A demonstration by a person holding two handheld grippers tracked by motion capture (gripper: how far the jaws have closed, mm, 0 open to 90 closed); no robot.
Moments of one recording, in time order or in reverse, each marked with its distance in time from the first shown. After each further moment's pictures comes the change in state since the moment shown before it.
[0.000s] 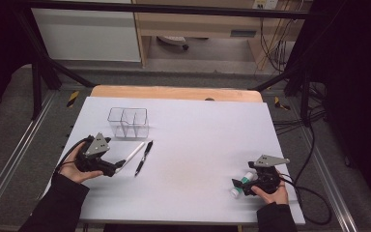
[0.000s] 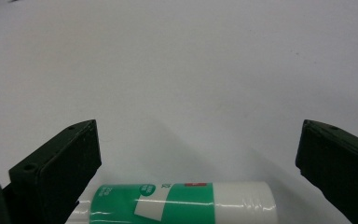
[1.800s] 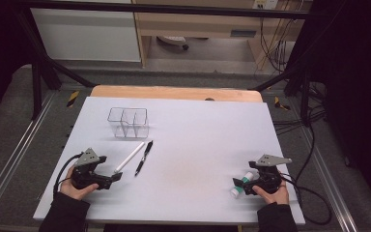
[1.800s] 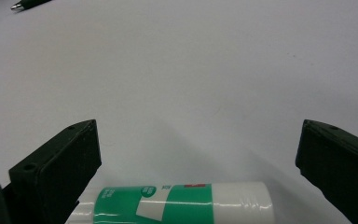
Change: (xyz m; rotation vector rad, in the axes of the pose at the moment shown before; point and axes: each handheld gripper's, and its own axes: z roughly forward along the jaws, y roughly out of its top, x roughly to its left) left arm -0.019 -0.058 0.001 -0.047 -0.086 -0.337; right arm -0.002 0.000 -0.003 -0.017 0.011 0.023
